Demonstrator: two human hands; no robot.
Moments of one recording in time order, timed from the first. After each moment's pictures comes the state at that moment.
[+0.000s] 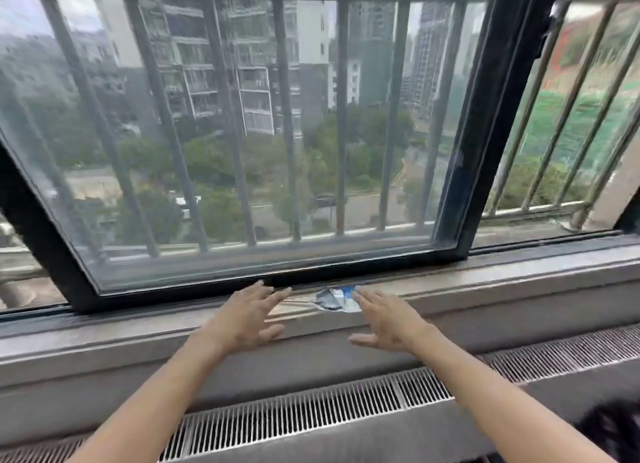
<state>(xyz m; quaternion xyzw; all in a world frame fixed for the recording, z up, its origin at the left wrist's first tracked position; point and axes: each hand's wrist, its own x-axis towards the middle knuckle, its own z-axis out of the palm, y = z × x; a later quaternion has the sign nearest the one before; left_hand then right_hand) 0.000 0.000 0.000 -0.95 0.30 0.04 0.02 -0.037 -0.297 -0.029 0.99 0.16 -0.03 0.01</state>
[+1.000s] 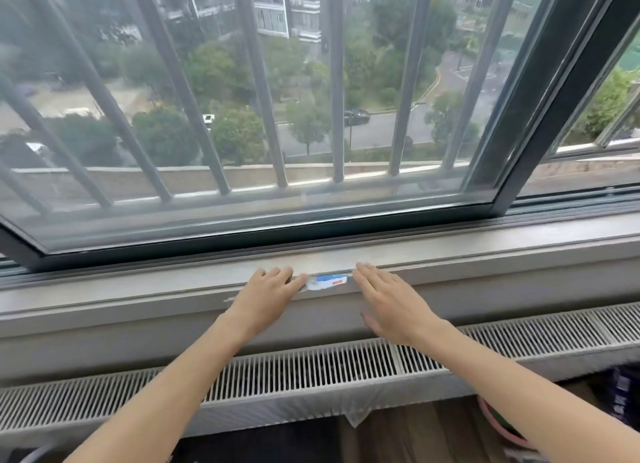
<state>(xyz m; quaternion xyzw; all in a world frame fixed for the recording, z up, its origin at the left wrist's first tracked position) 0.081 -0.080 -0.127 -0.92 0.37 -0.08 0.06 0.025 -0.355 -0.122 0.97 0.23 0.00 0.00</state>
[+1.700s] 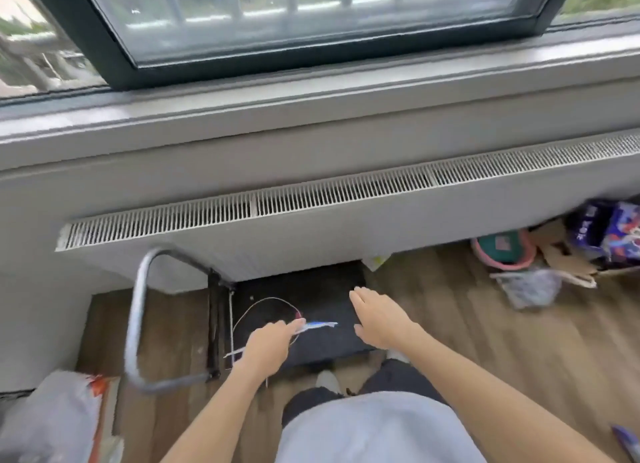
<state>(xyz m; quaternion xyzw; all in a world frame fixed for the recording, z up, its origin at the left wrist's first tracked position) -0.344 0.165 -0.289 -0.94 0.21 0.28 -0.01 -0.339 -0.090 -0.252 0.95 0.12 -0.29 -0.06</state>
